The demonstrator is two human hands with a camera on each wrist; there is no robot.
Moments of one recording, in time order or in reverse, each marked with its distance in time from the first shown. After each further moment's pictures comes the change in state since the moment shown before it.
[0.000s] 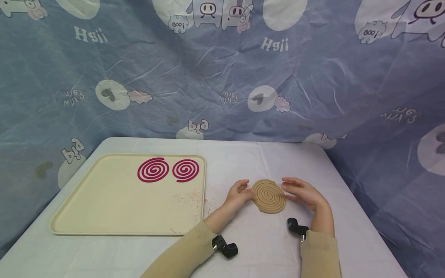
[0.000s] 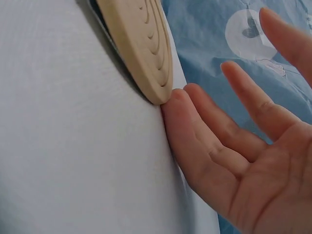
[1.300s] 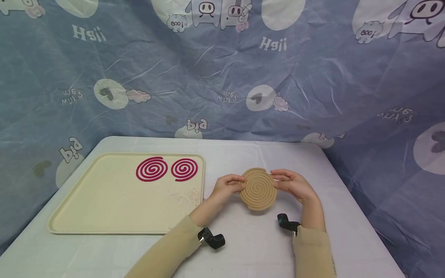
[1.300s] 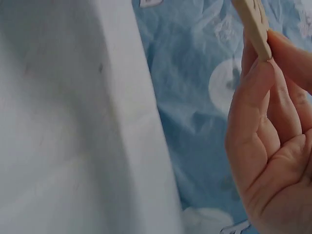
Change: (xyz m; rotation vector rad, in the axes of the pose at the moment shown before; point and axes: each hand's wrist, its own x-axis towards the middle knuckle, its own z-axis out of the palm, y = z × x) left_hand 0.001 0.025 -0.032 -0.071 -0.105 0.151; right_hand 0.004 -0.026 0.018 0.112 -0.033 -0.204
